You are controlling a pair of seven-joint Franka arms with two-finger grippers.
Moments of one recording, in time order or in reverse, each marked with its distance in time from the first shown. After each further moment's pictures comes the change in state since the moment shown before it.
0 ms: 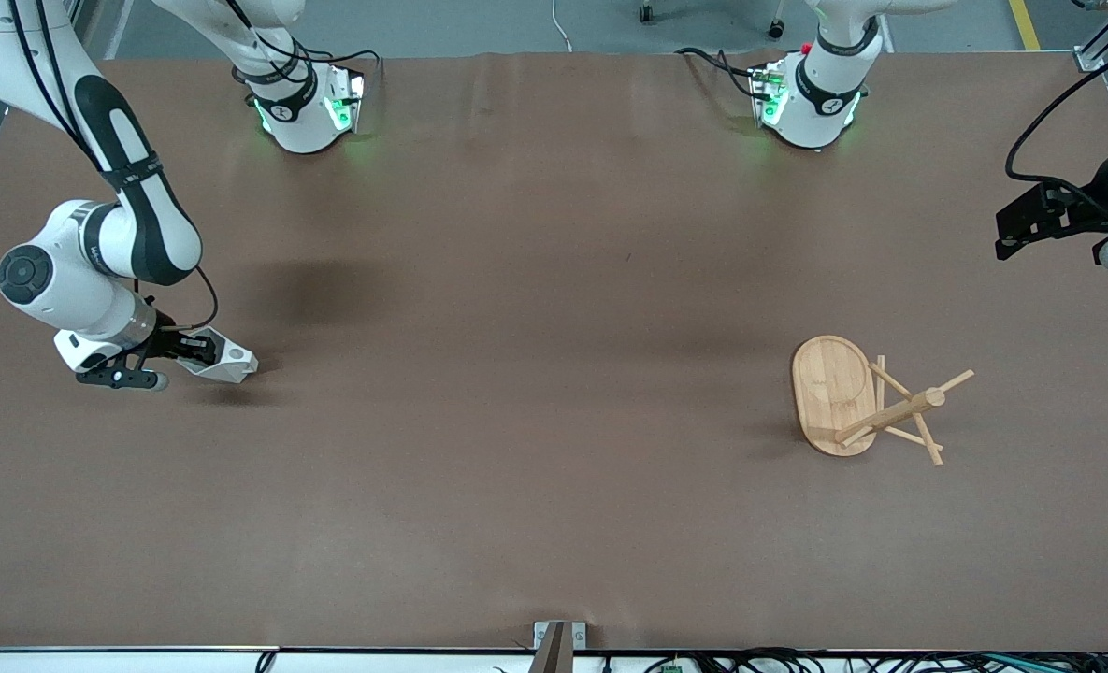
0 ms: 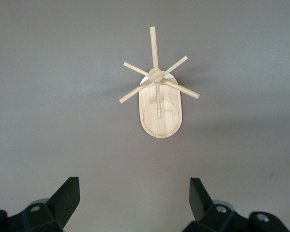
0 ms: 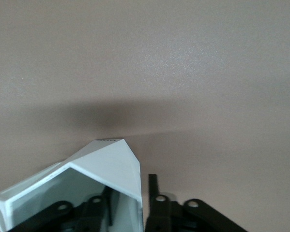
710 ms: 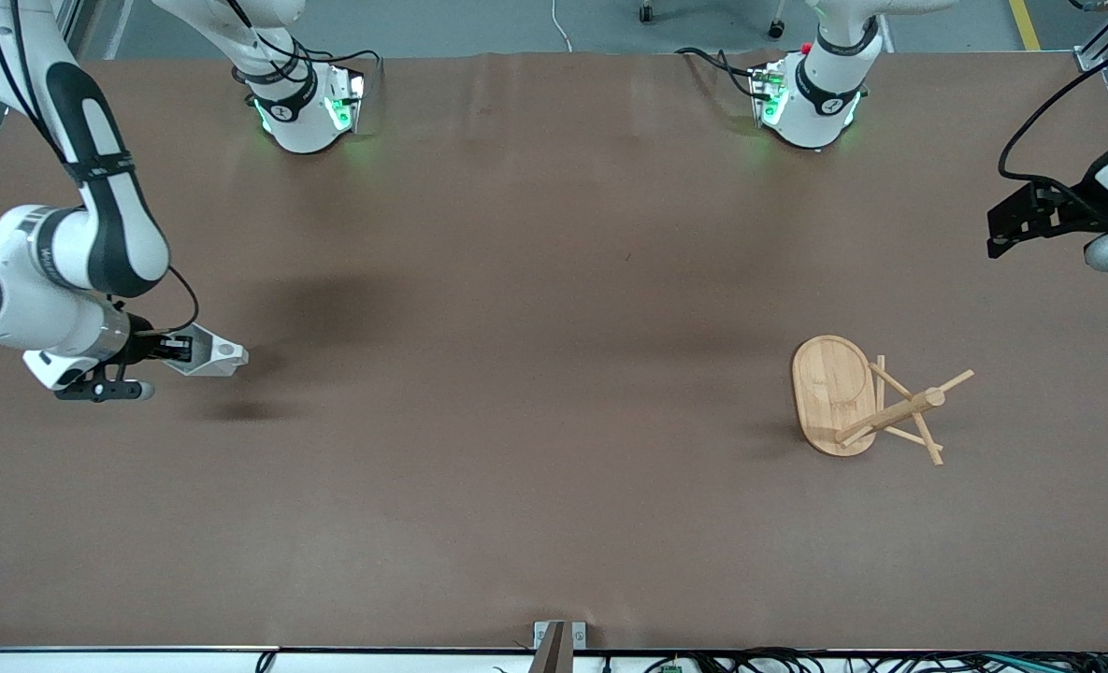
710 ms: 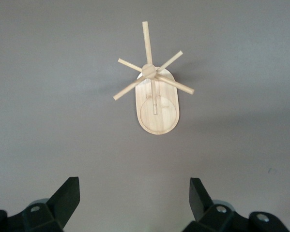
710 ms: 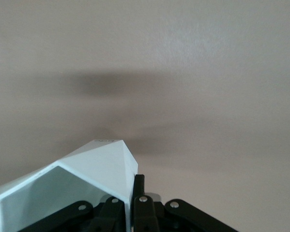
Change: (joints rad) left arm -0.011 0.003 -0.008 0.000 0.000 -0.023 0.002; right arm 0.016 -0.018 0.019 0.264 0.000 -0.429 -0.073
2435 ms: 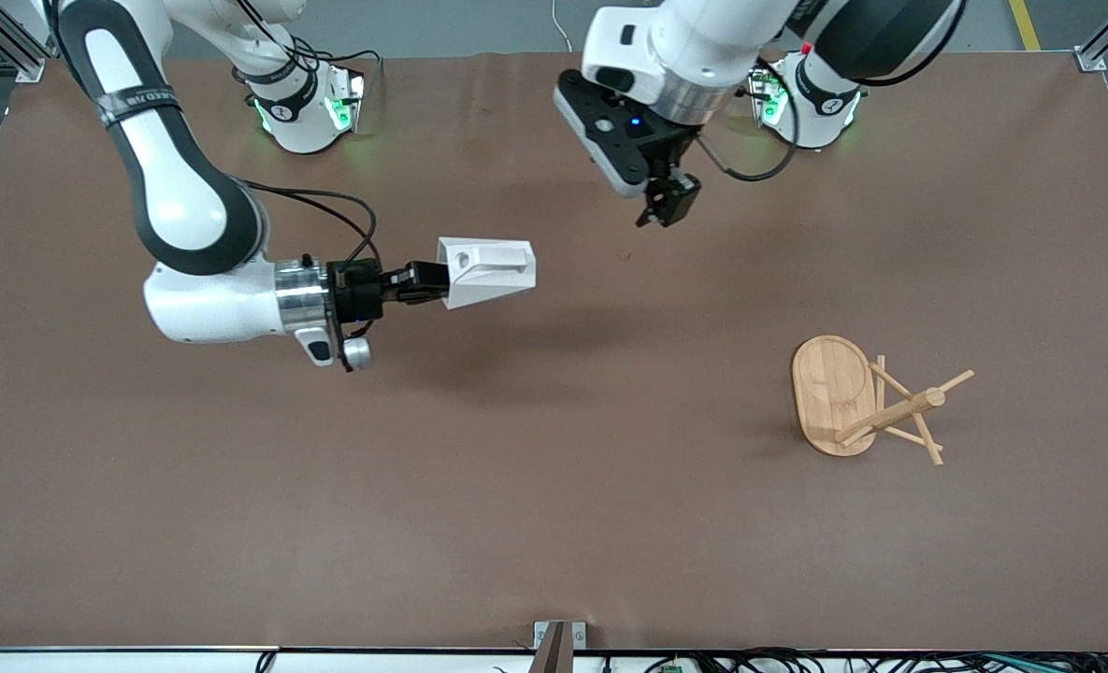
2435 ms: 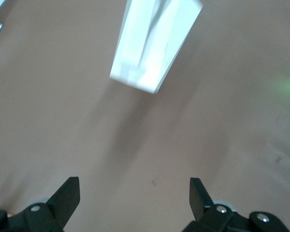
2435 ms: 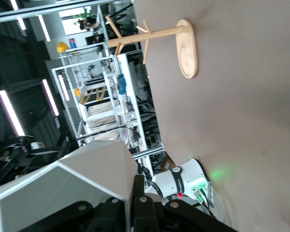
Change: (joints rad) left arm -0.336 0.136 -0.357 0.010 -0.177 0.304 0.238; right arm 0.122 0.045 0.415 0.073 1.397 -0.220 -0.209
